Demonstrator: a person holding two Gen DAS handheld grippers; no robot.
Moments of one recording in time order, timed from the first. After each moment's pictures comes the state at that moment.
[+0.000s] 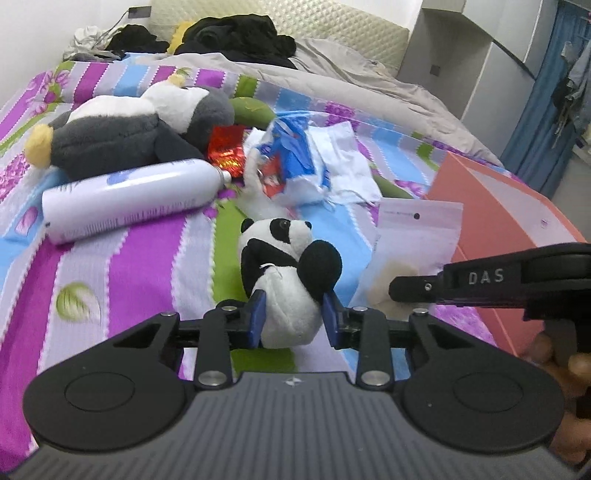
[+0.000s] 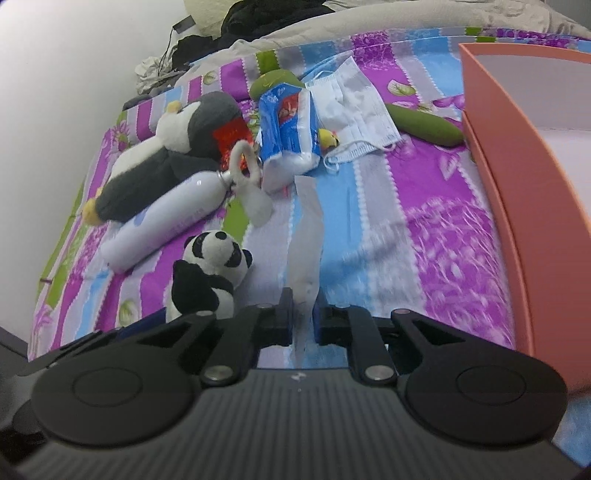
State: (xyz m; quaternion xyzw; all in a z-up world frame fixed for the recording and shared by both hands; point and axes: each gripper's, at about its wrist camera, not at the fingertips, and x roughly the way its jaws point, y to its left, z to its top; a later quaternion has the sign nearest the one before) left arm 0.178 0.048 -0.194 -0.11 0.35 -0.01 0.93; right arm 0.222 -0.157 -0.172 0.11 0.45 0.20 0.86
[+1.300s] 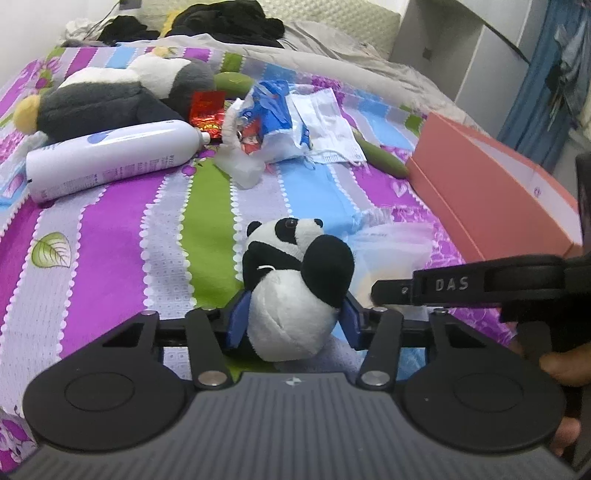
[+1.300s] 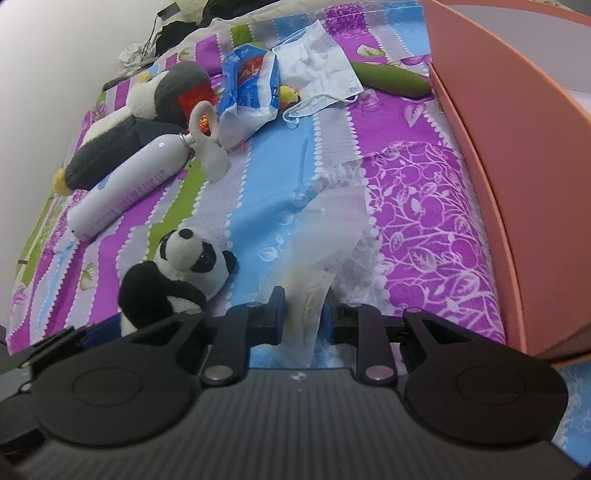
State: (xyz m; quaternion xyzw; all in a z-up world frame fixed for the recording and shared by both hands) left arm 0.165 0.023 -0.225 -0.11 0.37 -0.02 0.92; right arm 0.212 -0.172 -0.220 0.10 0.47 0.18 0.86
